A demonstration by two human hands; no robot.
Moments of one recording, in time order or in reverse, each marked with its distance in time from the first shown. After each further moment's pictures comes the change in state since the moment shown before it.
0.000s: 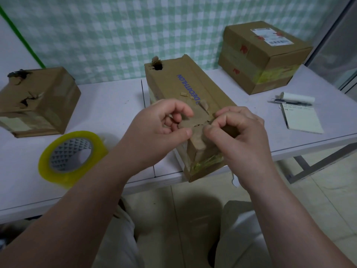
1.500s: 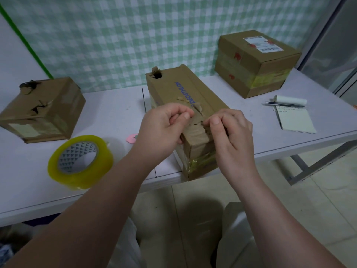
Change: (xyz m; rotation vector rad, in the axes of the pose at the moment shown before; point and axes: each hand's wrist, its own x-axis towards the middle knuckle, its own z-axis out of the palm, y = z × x) left_hand 0.010 -0.002 0.021 0.049 0.202 0.032; right_hand -0.006 0.013 0.008 -0.083 0.090 -0.192
